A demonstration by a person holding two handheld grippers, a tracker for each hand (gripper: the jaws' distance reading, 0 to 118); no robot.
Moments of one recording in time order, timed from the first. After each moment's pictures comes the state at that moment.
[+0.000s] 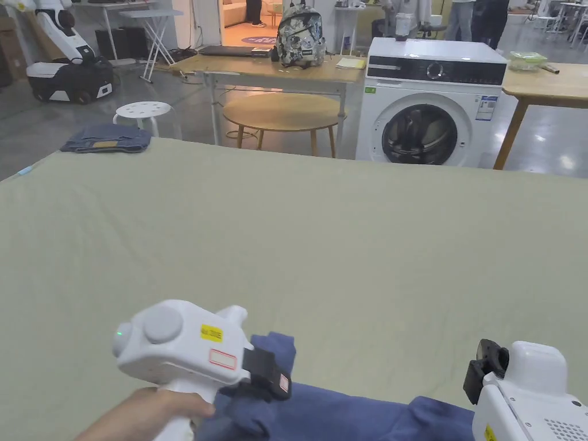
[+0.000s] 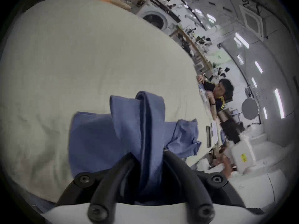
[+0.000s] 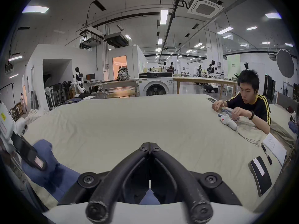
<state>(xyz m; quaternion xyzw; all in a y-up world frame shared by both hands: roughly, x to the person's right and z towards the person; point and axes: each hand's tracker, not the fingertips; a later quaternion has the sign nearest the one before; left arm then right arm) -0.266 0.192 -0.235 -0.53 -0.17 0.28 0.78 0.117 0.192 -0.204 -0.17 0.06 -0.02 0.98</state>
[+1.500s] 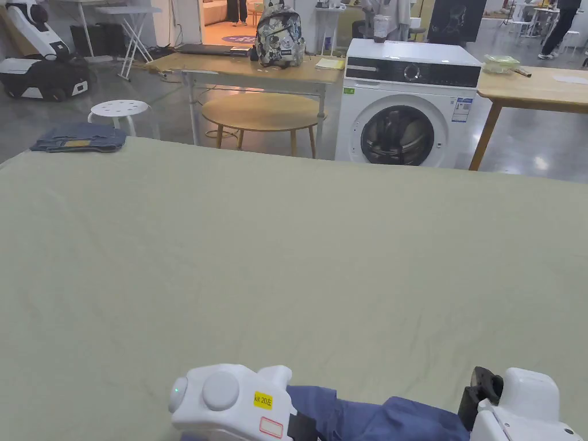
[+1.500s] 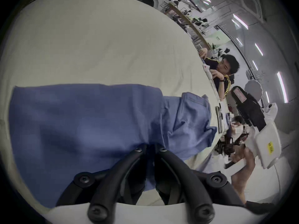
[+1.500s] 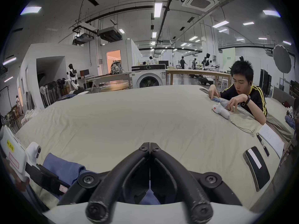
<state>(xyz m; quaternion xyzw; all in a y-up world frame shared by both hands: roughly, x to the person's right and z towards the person) -0.172 0.127 -0.233 -0.55 -0.22 0.24 0.77 0.145 0.174 -0.197 -0.20 0.04 -0.03 0.98</state>
